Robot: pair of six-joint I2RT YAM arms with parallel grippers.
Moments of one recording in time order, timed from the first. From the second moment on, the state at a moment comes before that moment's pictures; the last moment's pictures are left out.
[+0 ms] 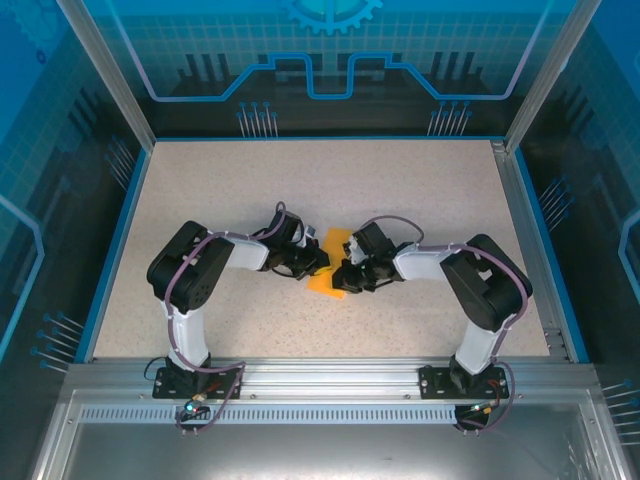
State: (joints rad) left arm -0.47 1.93 0.89 0.14 0.68 -1.00; right arm 0.61 1.78 0.82 -0.12 -0.55 0.74
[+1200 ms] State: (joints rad) left arm -0.52 1.89 0.91 -0.02 0.62 -0.95; right arm 0.61 1.78 0.80 -0.09 -0.56 0.73
